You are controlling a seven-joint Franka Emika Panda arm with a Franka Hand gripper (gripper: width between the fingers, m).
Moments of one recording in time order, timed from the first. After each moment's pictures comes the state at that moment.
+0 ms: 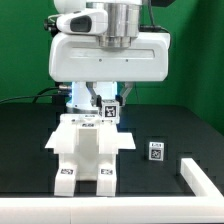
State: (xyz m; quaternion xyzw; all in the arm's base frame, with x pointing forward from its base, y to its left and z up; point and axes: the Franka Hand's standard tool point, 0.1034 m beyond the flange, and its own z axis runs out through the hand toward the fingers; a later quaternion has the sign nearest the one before) arm 0.525 -0.003 0.130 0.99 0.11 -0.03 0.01
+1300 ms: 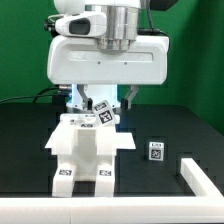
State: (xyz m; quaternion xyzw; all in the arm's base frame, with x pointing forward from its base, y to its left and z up) arm 0.531 -0.005 0.127 0.99 0.11 -0.02 0.02
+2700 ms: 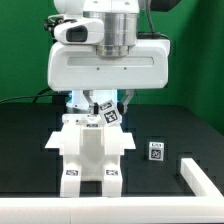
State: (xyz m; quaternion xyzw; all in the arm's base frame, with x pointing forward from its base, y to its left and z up) arm 0.534 -0.003 0.123 1.00 0.08 -0.03 0.00
